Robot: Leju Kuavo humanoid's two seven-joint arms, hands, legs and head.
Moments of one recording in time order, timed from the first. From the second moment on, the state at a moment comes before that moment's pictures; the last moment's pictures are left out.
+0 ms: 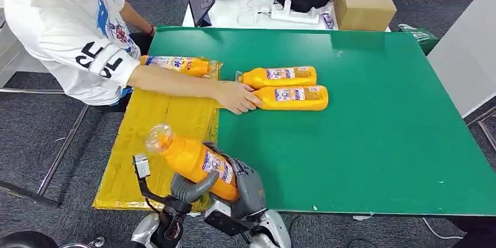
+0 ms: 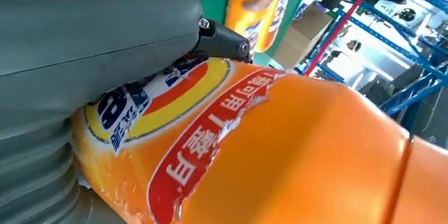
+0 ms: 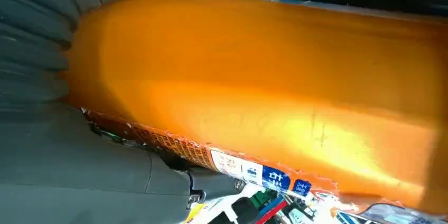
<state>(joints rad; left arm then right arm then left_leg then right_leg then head) -0.09 -0.19 -0.33 -1.17 0.51 -0.36 -0.34 -0.16 0.27 0.60 -0.76 0.63 -0.67 -0.60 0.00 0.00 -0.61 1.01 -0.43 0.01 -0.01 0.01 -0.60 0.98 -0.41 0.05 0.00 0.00</state>
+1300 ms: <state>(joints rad) -0.18 -0.18 -0.20 -1.41 -0.42 0.36 -0.56 0.05 0.21 0.48 -1.52 0.33 -0.43 -0.69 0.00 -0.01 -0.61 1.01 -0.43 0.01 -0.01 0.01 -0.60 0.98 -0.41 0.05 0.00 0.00</state>
